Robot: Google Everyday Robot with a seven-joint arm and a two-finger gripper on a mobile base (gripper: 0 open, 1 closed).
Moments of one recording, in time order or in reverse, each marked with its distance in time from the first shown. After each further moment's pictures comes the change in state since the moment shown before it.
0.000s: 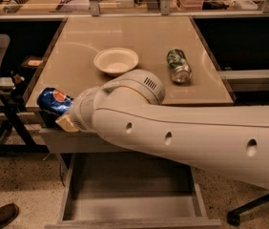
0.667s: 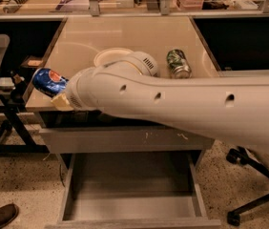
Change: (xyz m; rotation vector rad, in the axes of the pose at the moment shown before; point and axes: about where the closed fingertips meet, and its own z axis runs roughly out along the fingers) arm -0.035 -0.035 0.018 -0.008 -0.060 0.033
